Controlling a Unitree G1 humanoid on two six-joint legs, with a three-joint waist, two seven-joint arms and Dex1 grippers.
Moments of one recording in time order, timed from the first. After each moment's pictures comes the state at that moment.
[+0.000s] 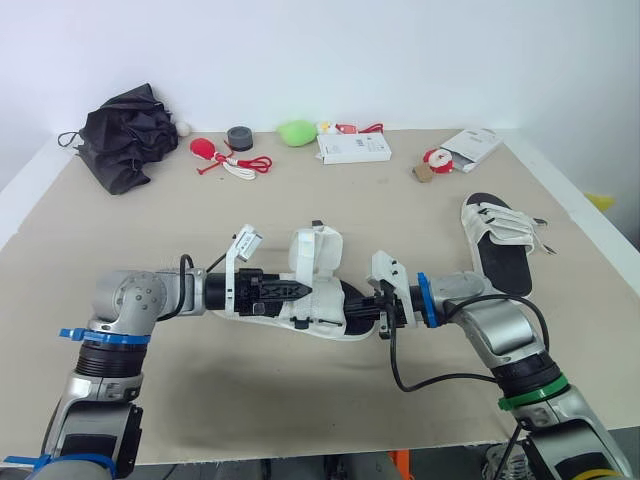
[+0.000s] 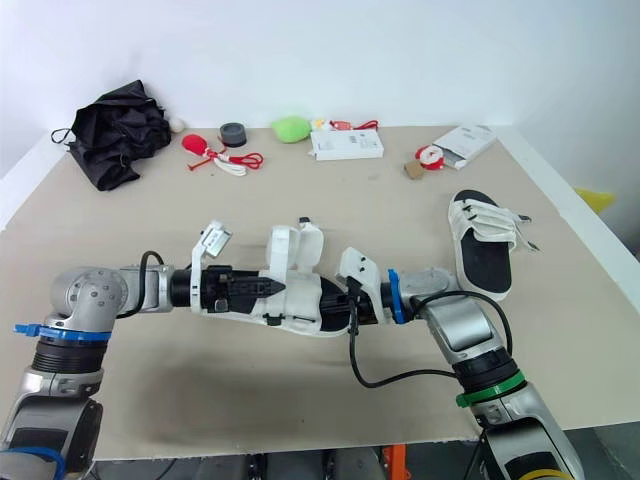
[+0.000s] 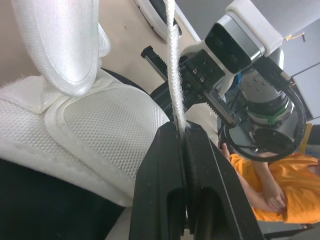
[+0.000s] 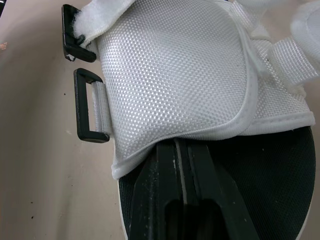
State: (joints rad) left arm -0.59 0.49 0.02 -0.02 -0.93 1.29 -0.81; right arm -0.51 -0.57 0.28 -0.02 0.26 0.57 1.18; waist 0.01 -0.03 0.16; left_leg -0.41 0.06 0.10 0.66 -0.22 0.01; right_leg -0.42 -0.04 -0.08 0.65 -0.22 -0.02
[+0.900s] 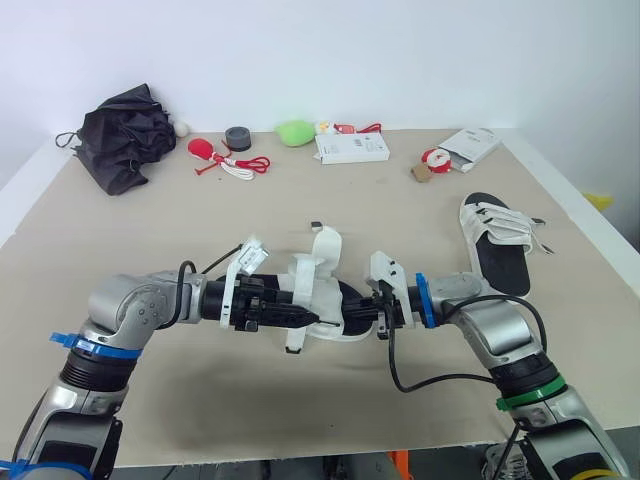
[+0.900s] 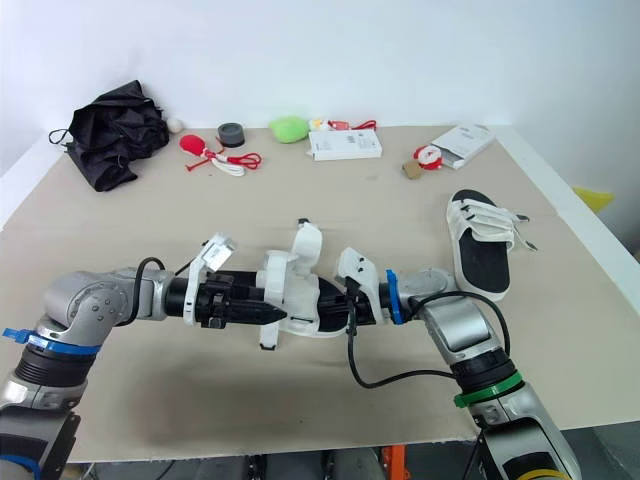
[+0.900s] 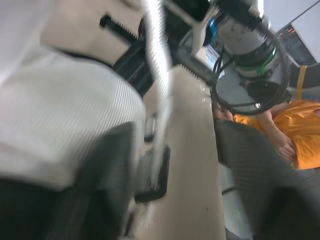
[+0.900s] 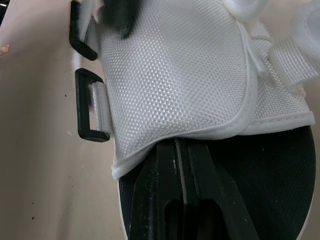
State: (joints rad) left arm -0.55 0.57 -0.08 -0.15 -0.90 1.14 -0.97; right arm -0.51 -0.56 0.28 -0.02 0.26 0.57 1.17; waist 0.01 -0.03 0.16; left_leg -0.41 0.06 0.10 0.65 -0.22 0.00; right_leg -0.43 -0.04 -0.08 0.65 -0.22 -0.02
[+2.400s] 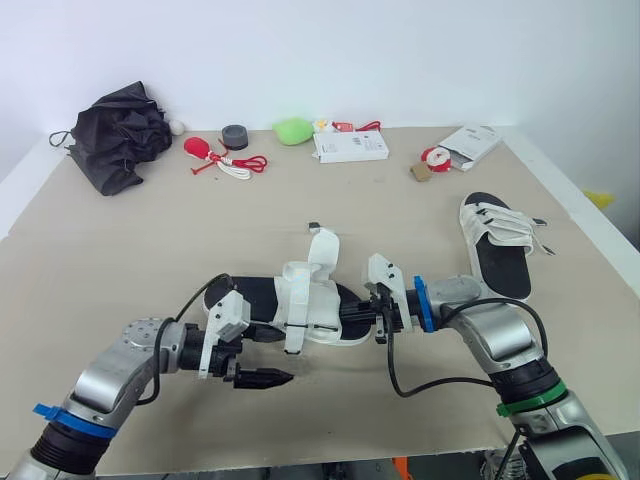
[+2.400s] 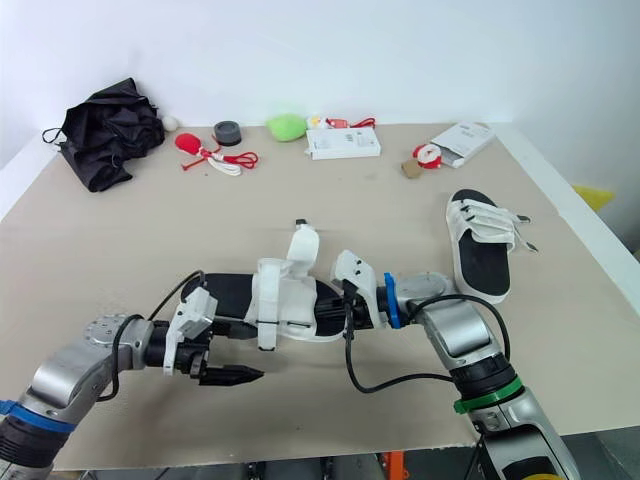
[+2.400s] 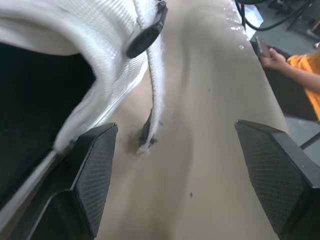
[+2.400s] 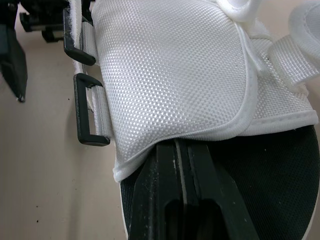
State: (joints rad) left arm -0.16 0.65 -0.19 -0.24 -0.51 0.51 -1.17; right arm -0.48 -0.55 0.27 -0.08 0.27 0.63 1.16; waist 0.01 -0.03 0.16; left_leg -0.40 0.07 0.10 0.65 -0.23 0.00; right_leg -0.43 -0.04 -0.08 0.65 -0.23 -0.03
